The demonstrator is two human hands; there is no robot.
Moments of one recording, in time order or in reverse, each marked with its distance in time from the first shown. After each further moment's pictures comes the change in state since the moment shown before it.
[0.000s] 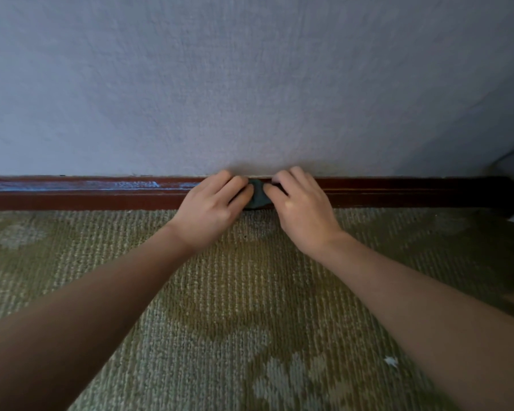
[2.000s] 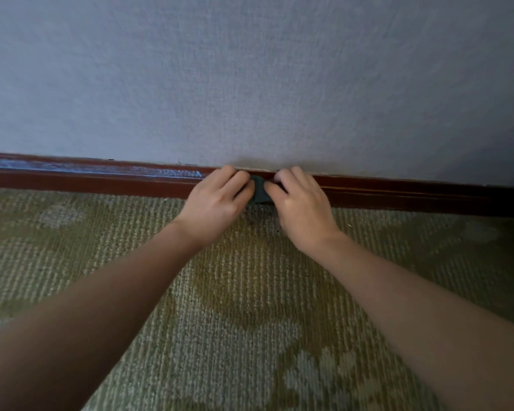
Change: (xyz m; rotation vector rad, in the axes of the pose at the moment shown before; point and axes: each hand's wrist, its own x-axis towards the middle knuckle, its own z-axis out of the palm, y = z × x) left_hand -0.039 -0.023 -0.015 0.048 0.000 -0.081; right_hand 0.024 -0.049 0.012 0.041 -0.070 0.007
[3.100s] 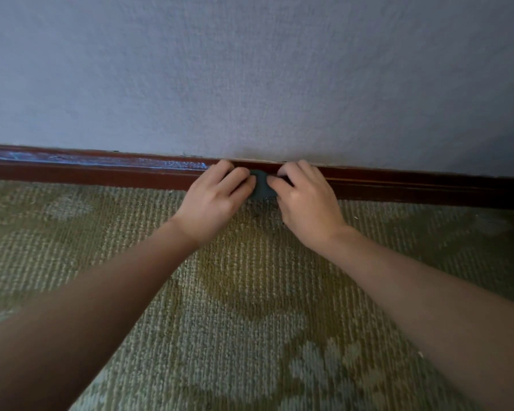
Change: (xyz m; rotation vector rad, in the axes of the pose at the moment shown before) left_hand -0.014 -0.003 -0.003 -0.050 0.013 0.001; right_hand -0.003 -0.004 0.001 0.038 0.016 0.007
